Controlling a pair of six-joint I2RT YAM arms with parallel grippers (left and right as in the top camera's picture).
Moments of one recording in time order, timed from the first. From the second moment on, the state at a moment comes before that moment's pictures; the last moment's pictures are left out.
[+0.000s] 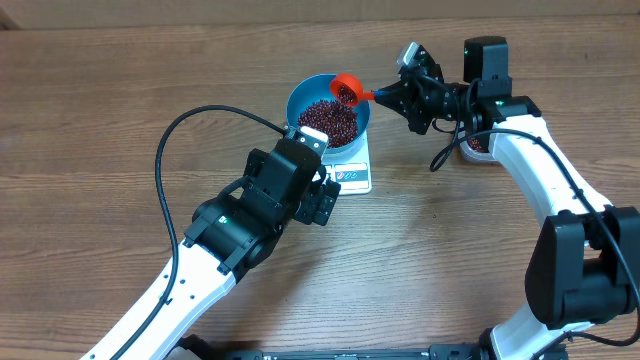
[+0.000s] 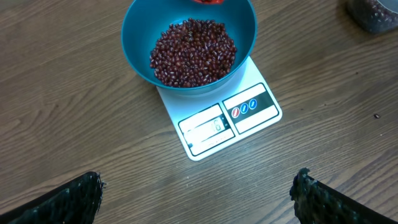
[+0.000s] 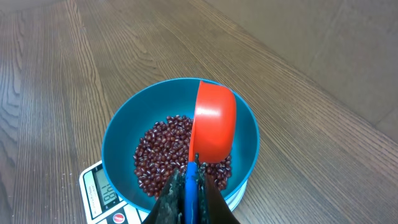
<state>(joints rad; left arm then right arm) -0.65 1.25 1.11 -0.71 -0.23 -0.16 0.11 1.81 1.34 -0.28 -0.85 -0.59</state>
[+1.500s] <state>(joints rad) -0.65 1.25 1.11 -0.71 -0.23 -0.16 0.11 1.81 1.34 -0.30 -0.90 -0.58</state>
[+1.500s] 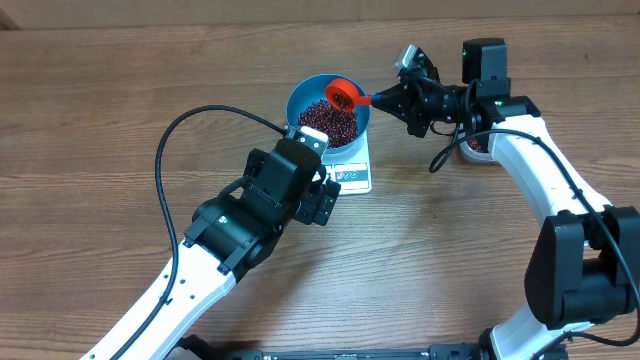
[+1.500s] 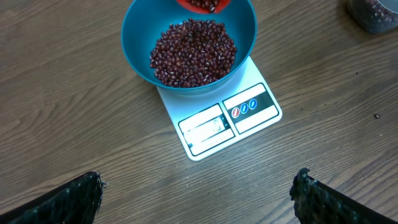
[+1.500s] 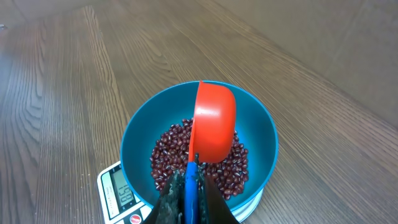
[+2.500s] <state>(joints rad) -0.65 1.25 1.11 -0.71 -0.23 -0.16 0.11 1.81 1.34 -0.31 -0.90 -0.49</state>
